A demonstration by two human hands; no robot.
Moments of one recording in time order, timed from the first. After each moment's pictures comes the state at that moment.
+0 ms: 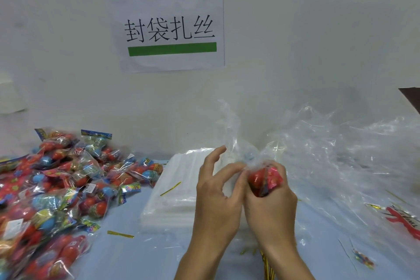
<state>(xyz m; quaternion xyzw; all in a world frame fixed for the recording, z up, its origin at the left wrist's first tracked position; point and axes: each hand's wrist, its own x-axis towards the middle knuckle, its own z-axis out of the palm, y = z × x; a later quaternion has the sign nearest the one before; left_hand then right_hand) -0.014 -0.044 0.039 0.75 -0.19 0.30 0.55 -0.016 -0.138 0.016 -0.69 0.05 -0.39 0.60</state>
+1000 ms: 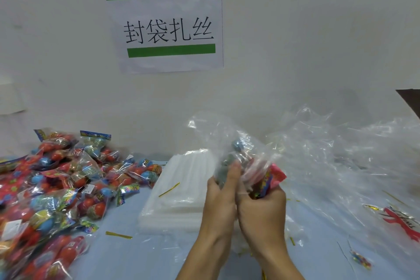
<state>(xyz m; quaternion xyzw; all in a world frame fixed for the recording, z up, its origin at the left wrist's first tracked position) -0.015 -0.057 0.041 0.57 -0.01 -0.04 0.82 -0.018 -0.127 0.016 -0.63 0.08 -0.29 0.72</state>
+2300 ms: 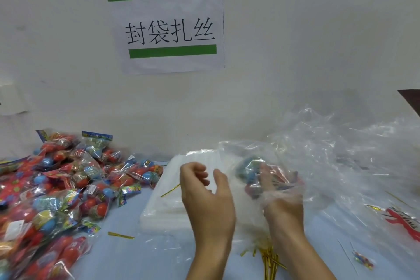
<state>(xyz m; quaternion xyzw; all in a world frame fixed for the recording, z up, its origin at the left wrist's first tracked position) -0.020 -0.051 0.045 0.68 0.02 0.33 0.65 -0.003 -0.155 0.022 -0.58 0.16 -0.26 0.76</state>
